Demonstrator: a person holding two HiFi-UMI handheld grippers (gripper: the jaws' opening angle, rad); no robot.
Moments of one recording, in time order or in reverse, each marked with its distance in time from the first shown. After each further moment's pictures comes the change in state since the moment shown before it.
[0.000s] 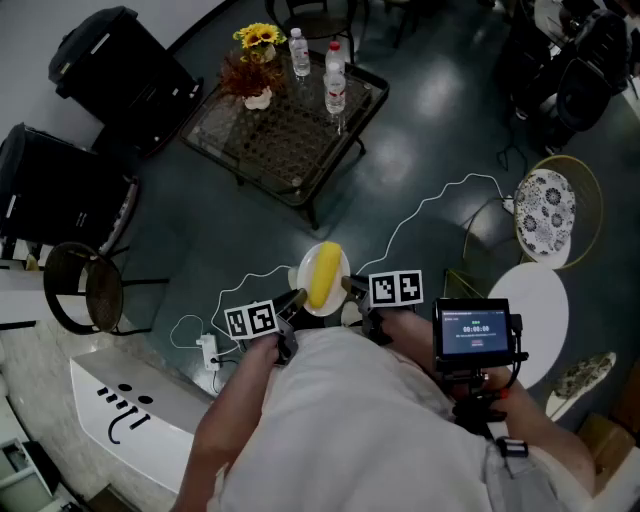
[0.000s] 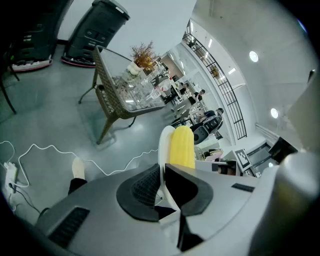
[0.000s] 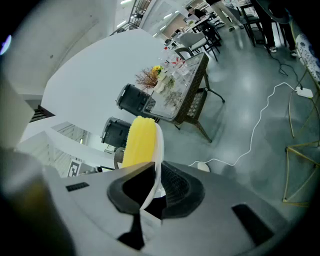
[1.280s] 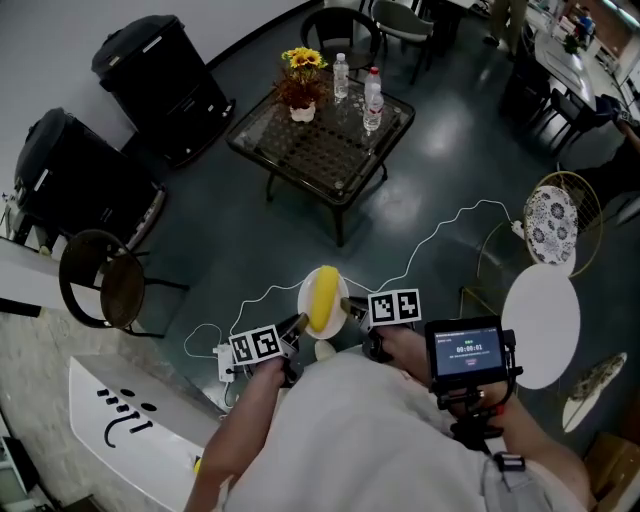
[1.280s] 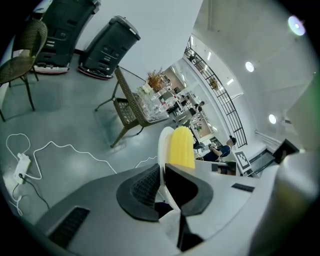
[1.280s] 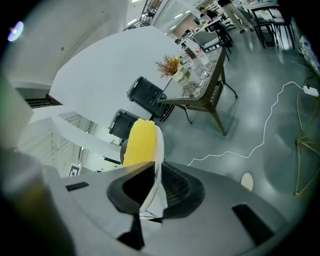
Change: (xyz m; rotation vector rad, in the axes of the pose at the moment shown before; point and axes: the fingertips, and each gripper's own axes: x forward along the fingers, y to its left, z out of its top) left arm -0.147 0.052 -0.056 -0.031 -0.159 0.029; right arm 0.048 0.109 -0.106 -0.097 0.020 0.063
